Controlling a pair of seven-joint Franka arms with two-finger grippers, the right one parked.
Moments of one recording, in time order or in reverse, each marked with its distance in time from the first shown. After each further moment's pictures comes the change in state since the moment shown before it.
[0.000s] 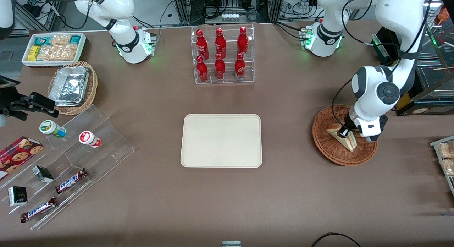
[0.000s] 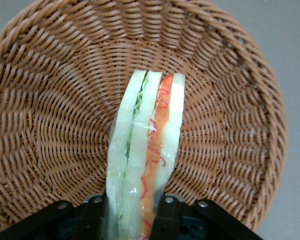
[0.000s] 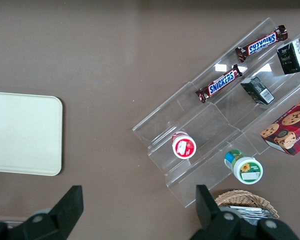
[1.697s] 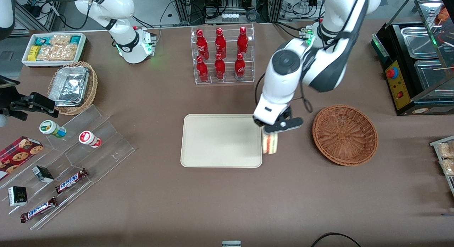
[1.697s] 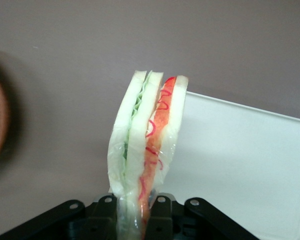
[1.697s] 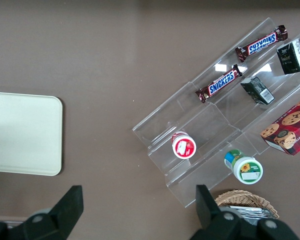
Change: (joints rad) arm -0.542 0.146 -0.038 0.611 0.033 -0.406 0.110
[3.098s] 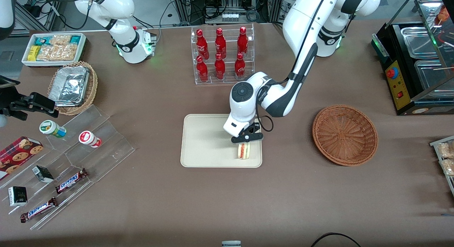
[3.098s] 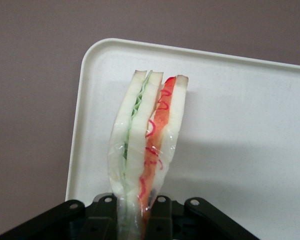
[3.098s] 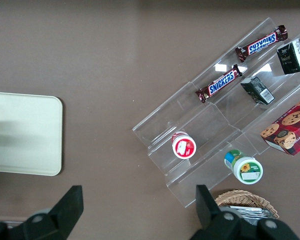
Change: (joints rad) arm -0.110 0.303 0.003 0.095 0.063 0.161 -0.090
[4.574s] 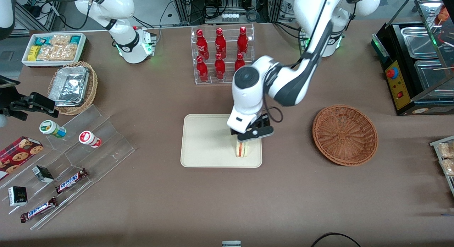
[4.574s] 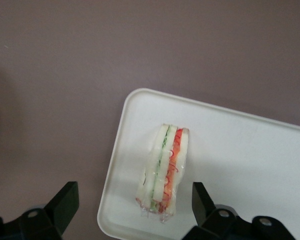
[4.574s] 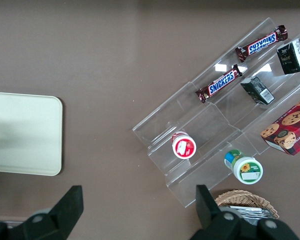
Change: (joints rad) arm -0.006 -0.174 0.064 0.089 0.005 -0.228 -0.034
